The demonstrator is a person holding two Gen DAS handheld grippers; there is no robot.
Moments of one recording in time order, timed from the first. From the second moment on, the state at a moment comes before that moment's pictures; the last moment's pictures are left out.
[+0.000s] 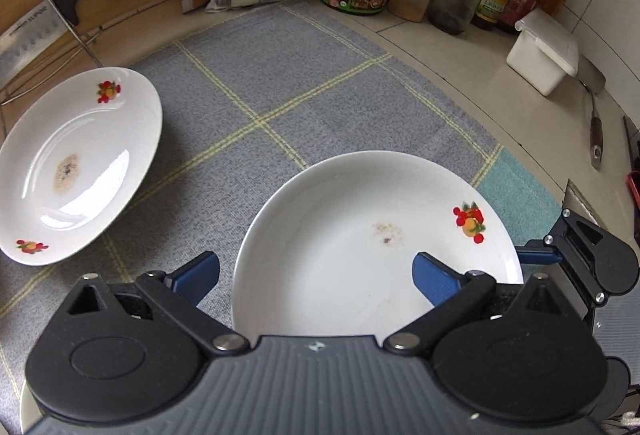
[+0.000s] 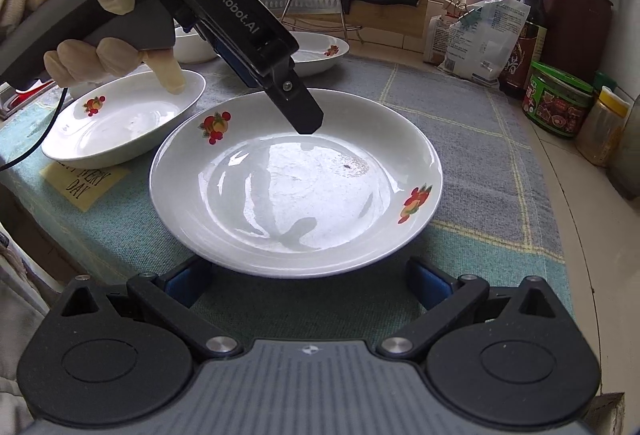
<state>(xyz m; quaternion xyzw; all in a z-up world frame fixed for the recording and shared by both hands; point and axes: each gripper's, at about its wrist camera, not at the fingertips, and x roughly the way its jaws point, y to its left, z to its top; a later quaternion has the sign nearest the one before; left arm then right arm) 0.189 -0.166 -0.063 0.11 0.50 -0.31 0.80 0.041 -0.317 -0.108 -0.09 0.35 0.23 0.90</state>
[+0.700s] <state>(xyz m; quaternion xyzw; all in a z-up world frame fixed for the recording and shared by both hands) 0.221 -0.175 -0.075 0.12 0.55 -0.37 0.74 0.040 -0.323 -0.111 -0.10 0.32 0.25 0.91</state>
